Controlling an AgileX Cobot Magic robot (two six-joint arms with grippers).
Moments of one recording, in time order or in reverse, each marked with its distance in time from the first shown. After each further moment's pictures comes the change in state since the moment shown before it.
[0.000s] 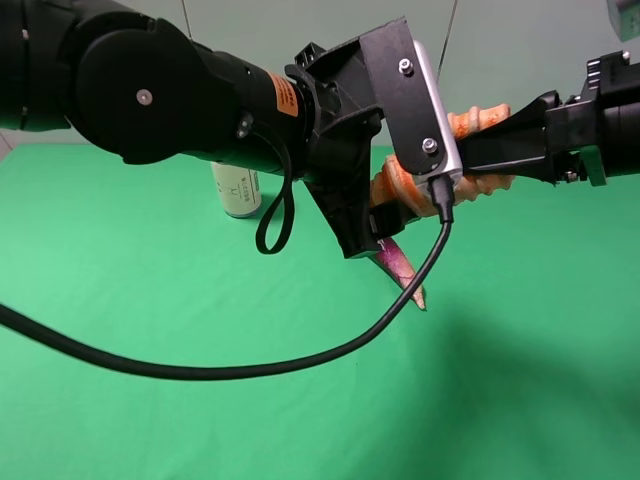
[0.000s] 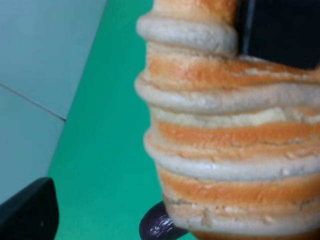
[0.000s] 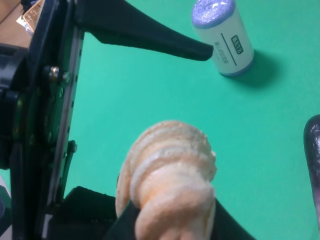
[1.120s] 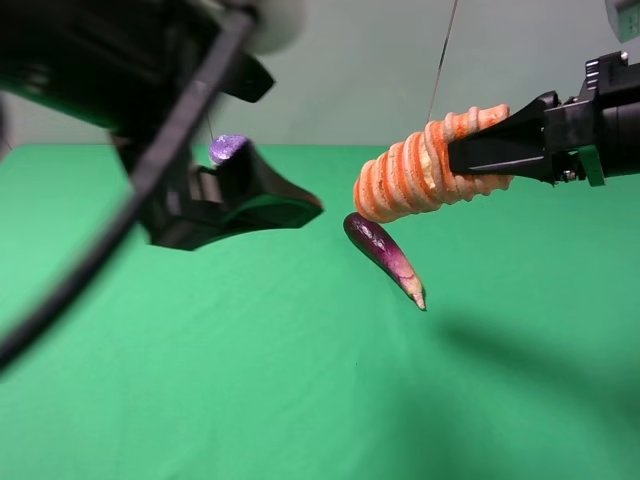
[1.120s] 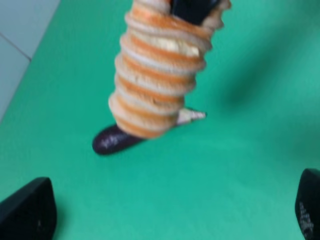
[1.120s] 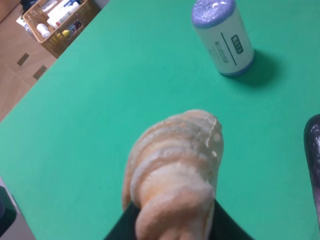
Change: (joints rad) left arm 0.012 -0.456 0.000 0.034 0.615 -0.268; right arm 0.003 0.000 0.000 0.000 -0.004 0.005
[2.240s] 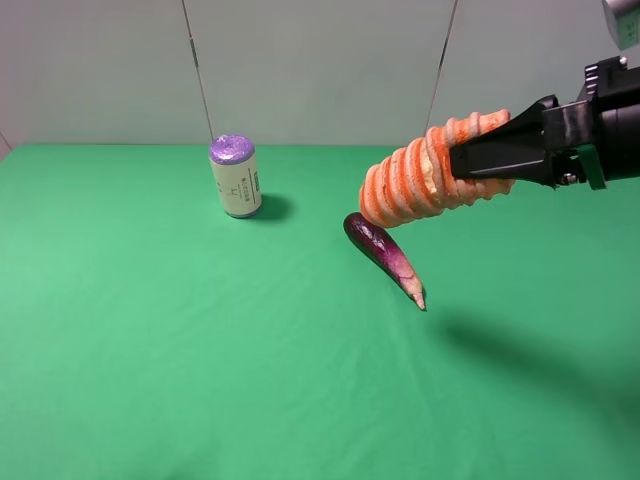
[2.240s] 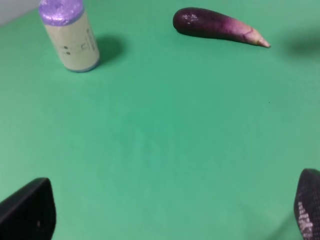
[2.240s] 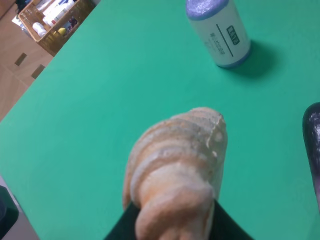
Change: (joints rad) left arm 0.042 -0.830 0.403 0.243 0.333 -0.640; right arm 0.000 0.000 0.000 -0.024 0.000 0.048
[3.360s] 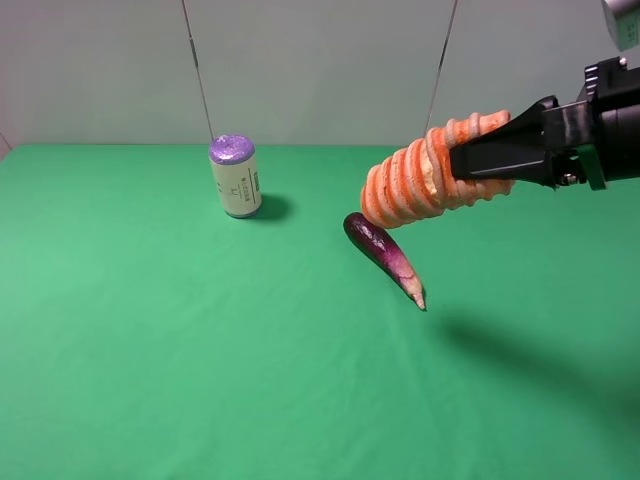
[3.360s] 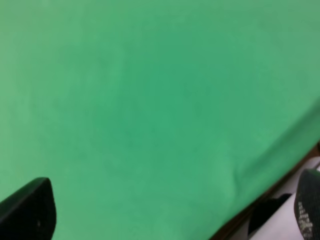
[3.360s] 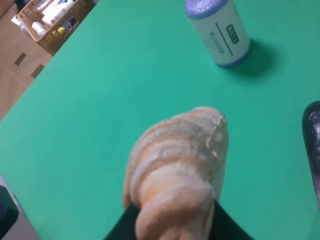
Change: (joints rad) left arm 0.027 -0.215 0.148 -0.077 0.169 -0.007; right arm 0.000 0.000 0.000 -0.003 0.000 0.007
